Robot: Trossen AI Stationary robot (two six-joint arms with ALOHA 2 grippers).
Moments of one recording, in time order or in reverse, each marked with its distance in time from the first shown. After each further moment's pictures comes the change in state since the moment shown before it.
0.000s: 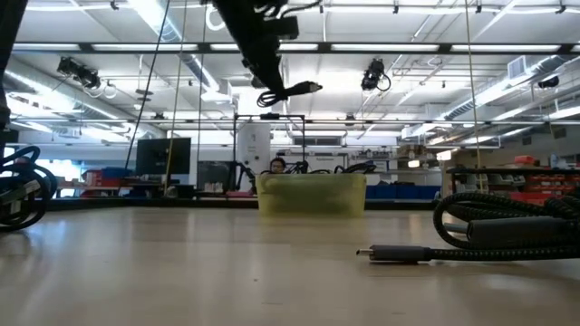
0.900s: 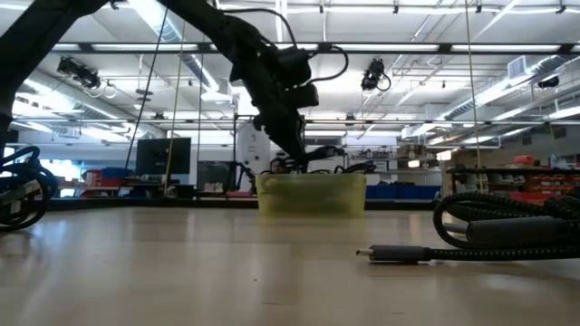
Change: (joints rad) left arm 0.133 0.299 -0.016 0.166 0.412 0.327; right arm 0.002 0.000 0.000 0.072 -0.006 0.238
